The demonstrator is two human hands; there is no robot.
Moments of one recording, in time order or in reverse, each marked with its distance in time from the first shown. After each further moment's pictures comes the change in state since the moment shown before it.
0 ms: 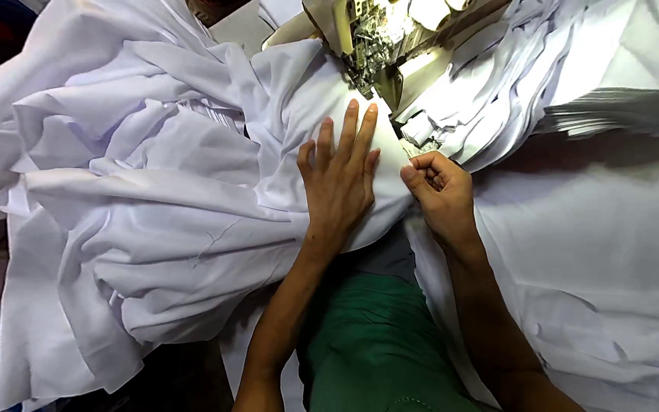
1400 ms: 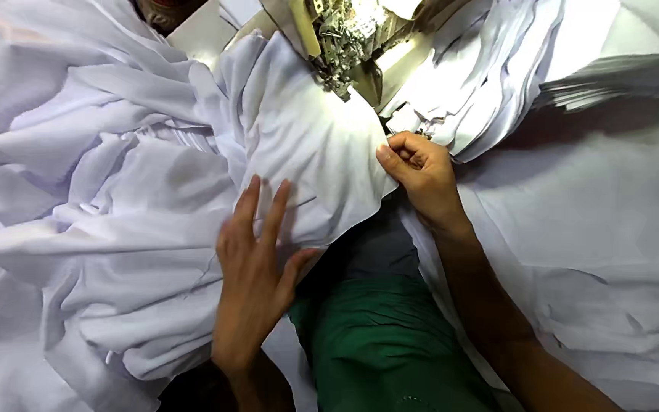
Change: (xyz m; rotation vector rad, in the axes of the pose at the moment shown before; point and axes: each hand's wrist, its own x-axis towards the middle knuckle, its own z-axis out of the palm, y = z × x) left_hand -0.070 -0.073 -0.075 -0.158 -0.256 -0.038; right_hand 0.017 -0.002 0.010 0.138 -0.039 0.045
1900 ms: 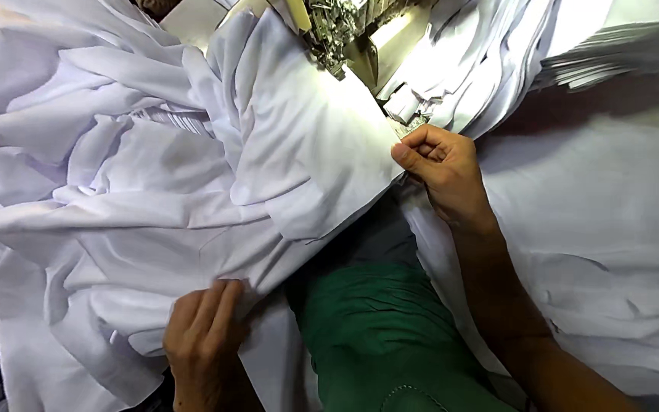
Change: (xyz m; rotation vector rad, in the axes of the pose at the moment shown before) left_hand -0.108 -0.032 -0.022 0.297 0.251 0.155; right_hand -0.022 -0.002 -0.024 0.081 -0.031 0.039
